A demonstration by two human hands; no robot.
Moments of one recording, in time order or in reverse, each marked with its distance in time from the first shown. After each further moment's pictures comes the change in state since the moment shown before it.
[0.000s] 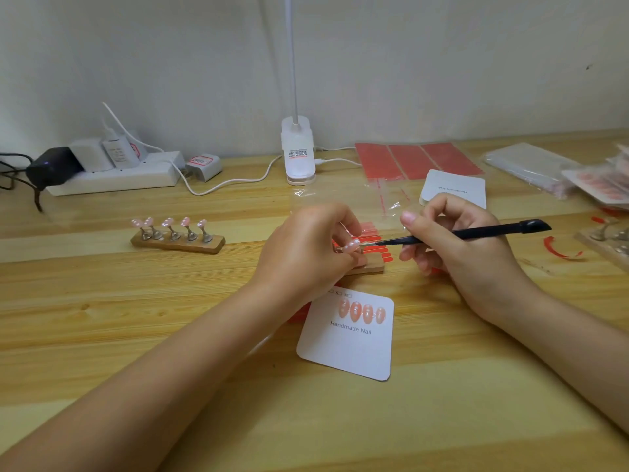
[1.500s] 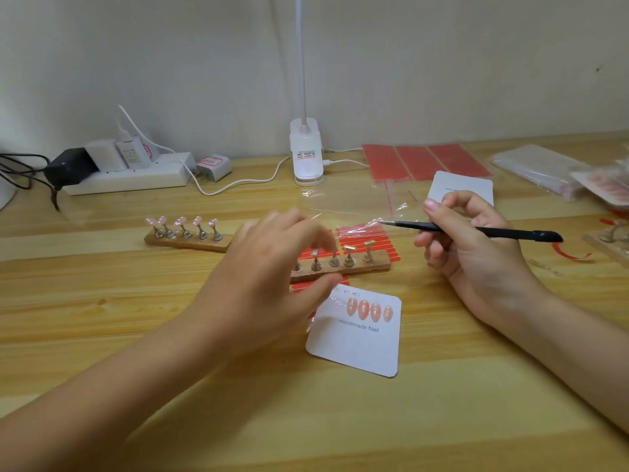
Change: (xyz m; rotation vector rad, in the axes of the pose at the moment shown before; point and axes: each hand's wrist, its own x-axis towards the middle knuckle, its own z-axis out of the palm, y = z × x) left_hand -0.046 -0.008 -0.041 0.346 0.026 0.261; right_hand -0.001 -0.005 0.005 0.313 0.129 0.153
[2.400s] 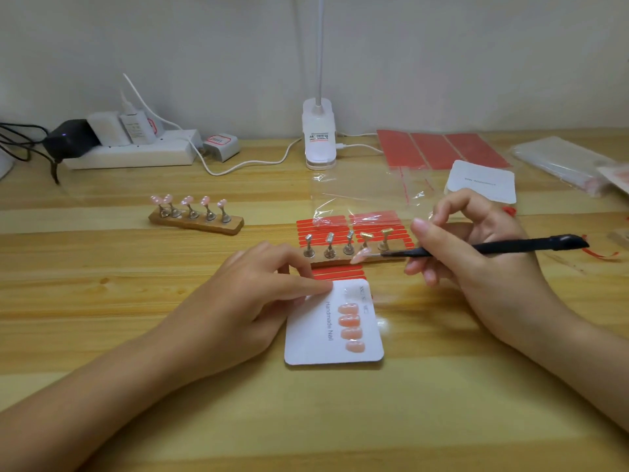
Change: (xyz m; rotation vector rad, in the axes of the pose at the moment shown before) left_hand -0.037 -0.039 0.012 -0.138 -0.118 0.112; right_hand -0.019 0.008 0.011 -0.285 -0.249 -0.160
